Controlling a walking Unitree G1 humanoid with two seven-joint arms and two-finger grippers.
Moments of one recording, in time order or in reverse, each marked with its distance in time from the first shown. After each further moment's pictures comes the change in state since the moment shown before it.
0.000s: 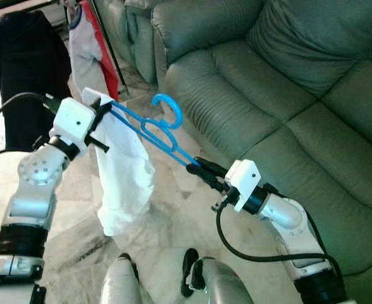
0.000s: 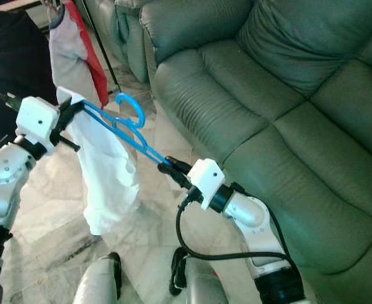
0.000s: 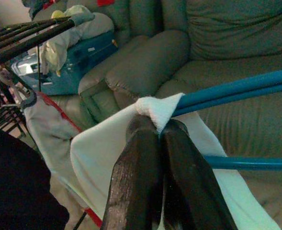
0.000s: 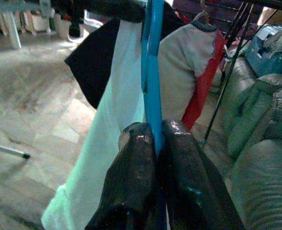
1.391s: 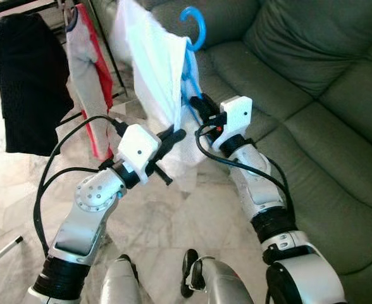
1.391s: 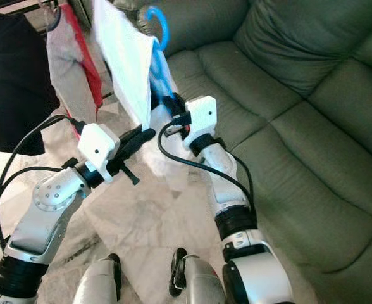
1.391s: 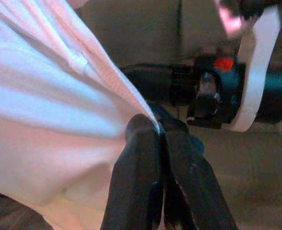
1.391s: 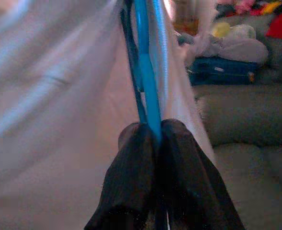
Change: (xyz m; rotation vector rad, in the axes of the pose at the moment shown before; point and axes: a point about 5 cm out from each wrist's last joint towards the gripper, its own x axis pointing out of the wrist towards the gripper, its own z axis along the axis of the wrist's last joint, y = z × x) left arm -0.003 -0.111 0.051 -0.216 -0.153 -0.359; right arm 0.082 -0.056 0.023 0.210 -0.189 -0.383
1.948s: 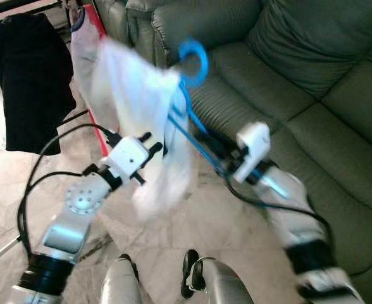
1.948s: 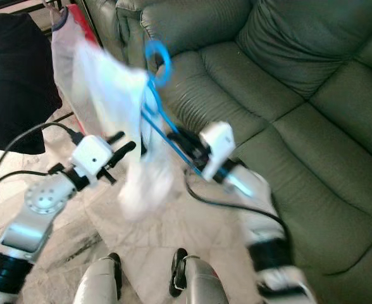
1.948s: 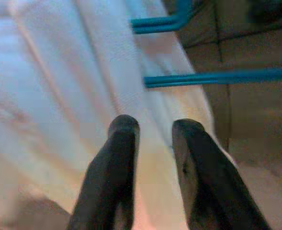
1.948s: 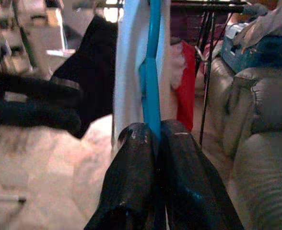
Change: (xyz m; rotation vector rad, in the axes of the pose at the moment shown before) left arm -0.027 0.032 -0.035 0.229 0.206 0.101; right arm -0.074 -0.019 -0.002 -0.047 0.145 0.273
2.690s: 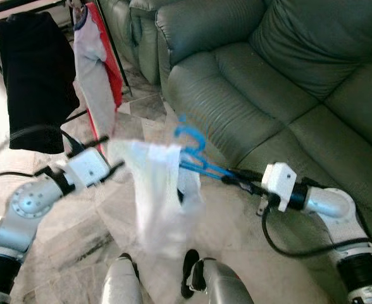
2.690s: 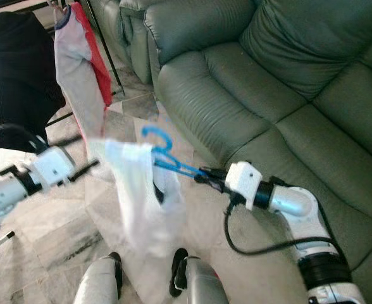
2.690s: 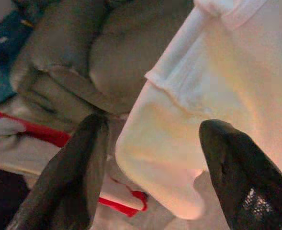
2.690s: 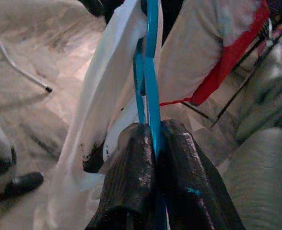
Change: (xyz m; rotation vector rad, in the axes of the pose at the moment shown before) left arm -0.046 0.042 -0.043 0.236 0.176 -0.137; right arm -0.067 -0.017 -0.015 -0.345 0.237 0.314
